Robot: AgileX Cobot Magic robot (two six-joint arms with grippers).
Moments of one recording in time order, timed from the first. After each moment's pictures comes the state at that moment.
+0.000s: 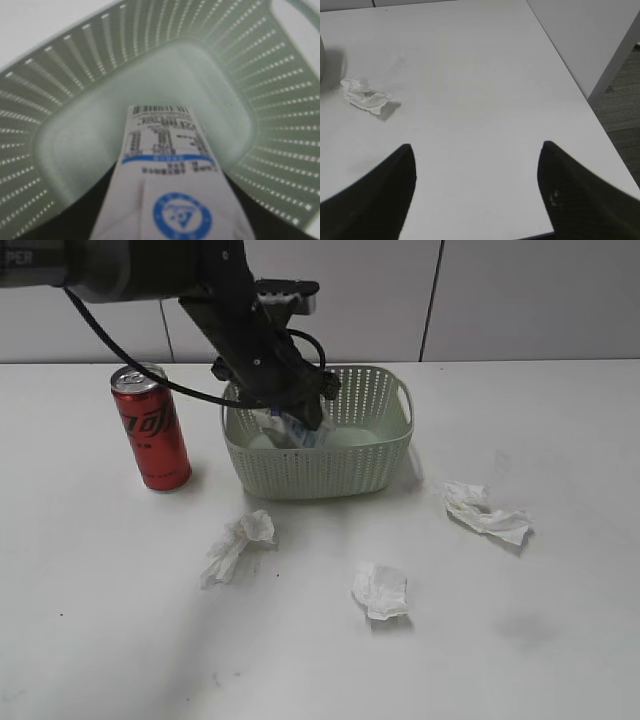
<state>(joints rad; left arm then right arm) -0.55 2.21 -1.81 -0.34 0.81 0.23 0.06 -0.01 -0.51 -0.17 1.05 0.11</state>
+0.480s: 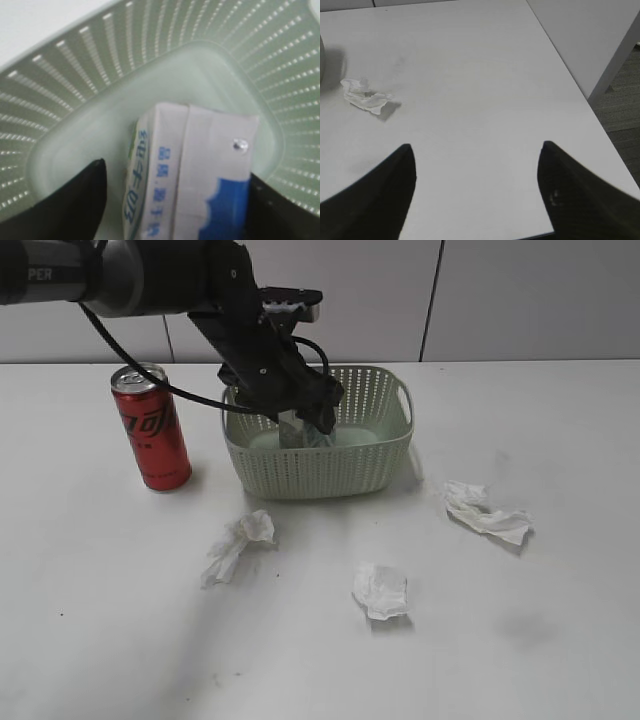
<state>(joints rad) -0.55 2.25 -1.82 -0.33 0.75 0.23 0.06 -0.01 -0.51 -0.17 1.05 0.11</state>
